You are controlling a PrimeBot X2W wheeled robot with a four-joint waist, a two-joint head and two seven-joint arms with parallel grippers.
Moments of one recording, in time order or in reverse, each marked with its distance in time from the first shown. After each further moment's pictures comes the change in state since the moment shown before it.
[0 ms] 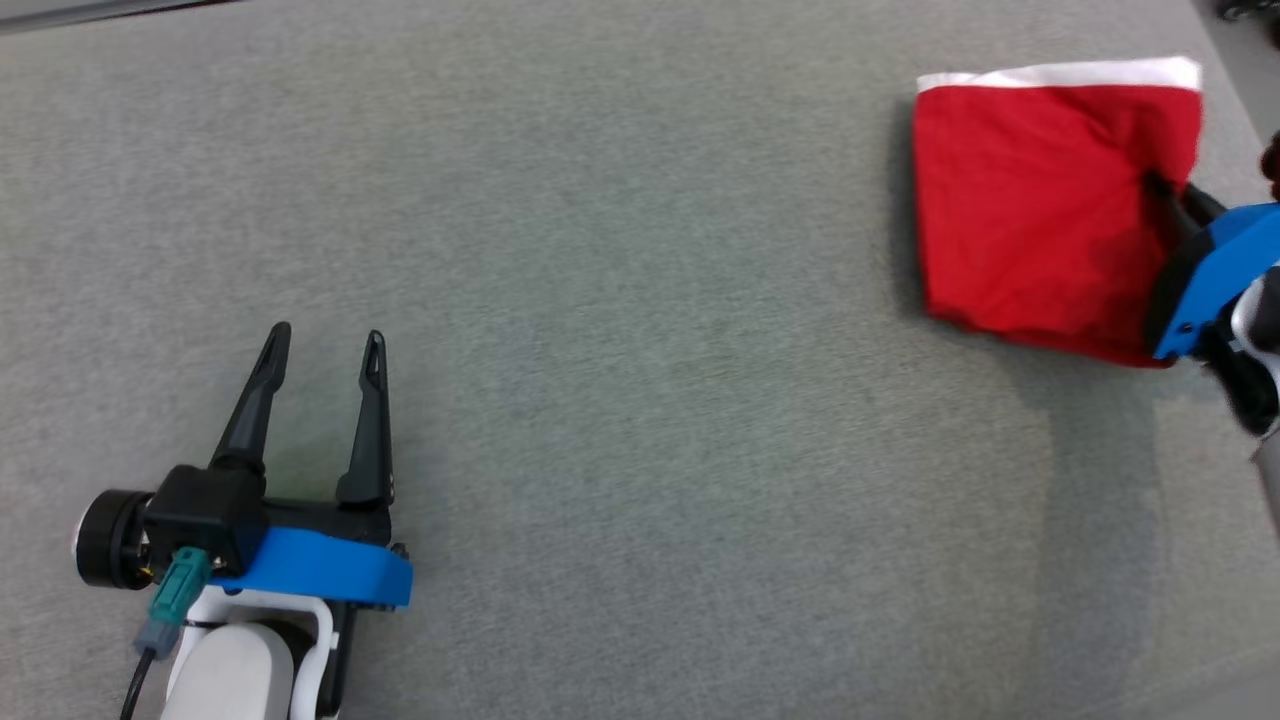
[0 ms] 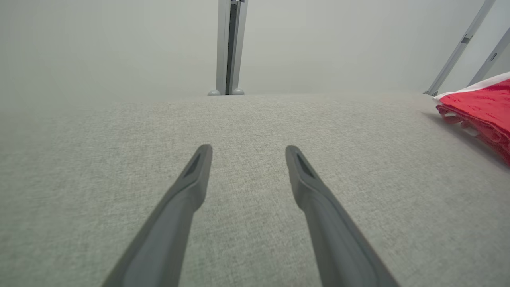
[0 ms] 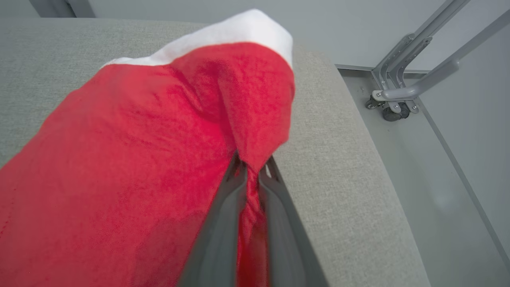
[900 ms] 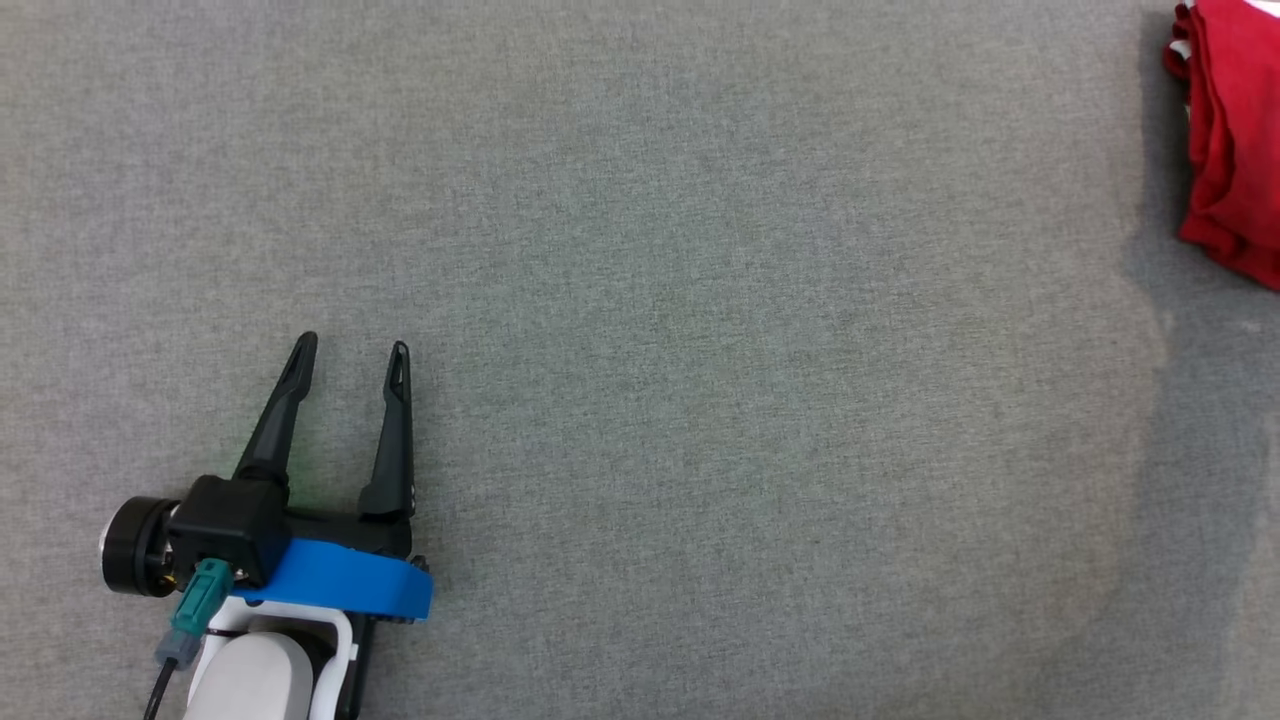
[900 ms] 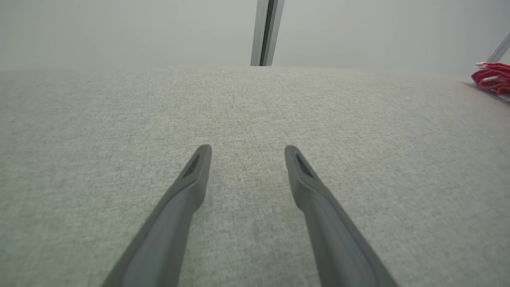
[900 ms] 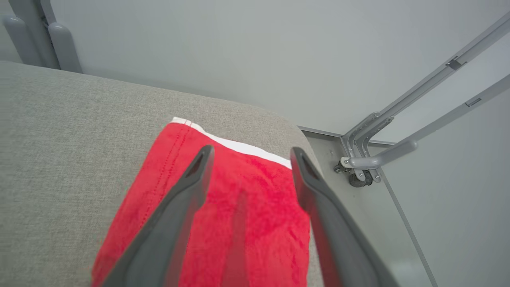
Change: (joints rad) left arm 0.013 -0.001 -0.040 -0.007 -0.018 0.004 -0.011; right arm -0.165 -0.126 -0.135 0.100 -0.228 0.000 -0.131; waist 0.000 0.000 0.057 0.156
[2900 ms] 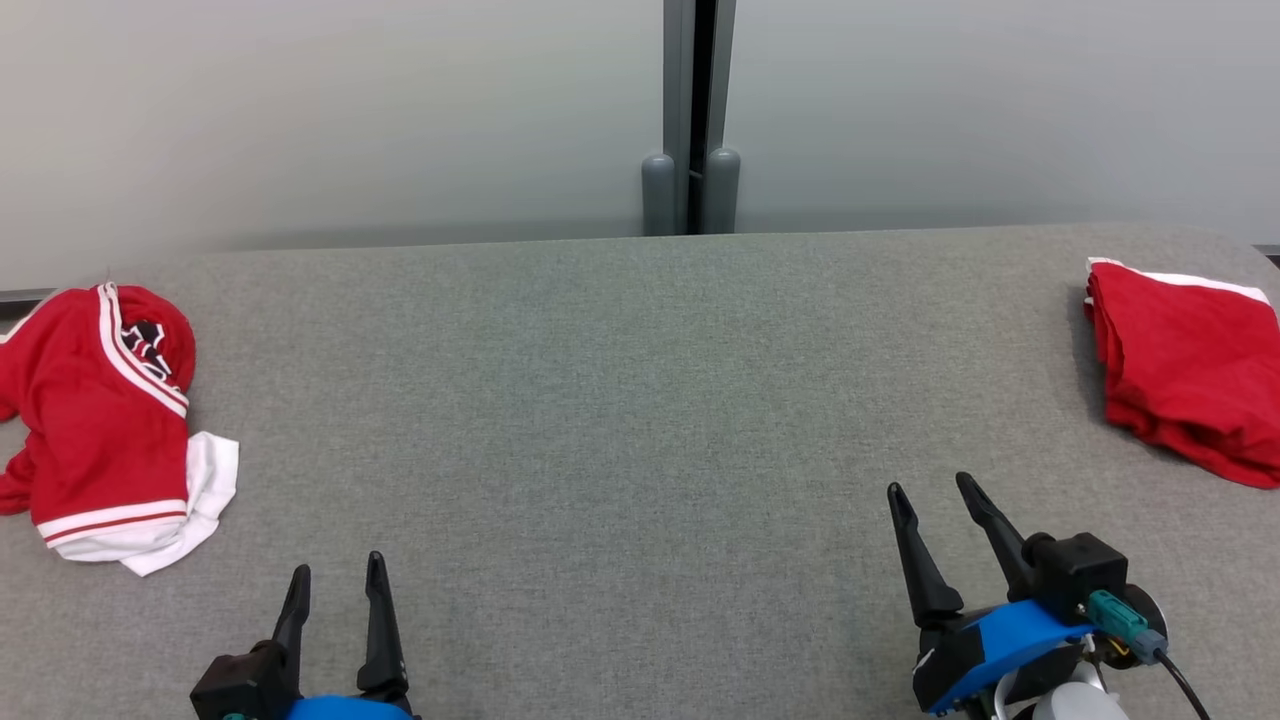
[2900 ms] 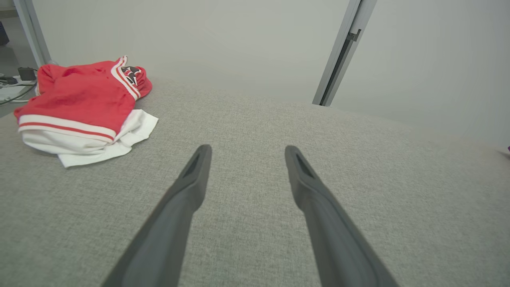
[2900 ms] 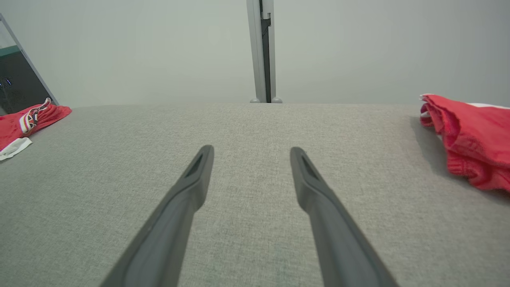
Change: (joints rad) left arm 0.189 -0.091 0.068 0.301 -0.130 0.059 -0.131; right arm 0.800 0.449 0.122 -0.444 0.063 0.000 -0.258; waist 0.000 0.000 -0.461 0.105
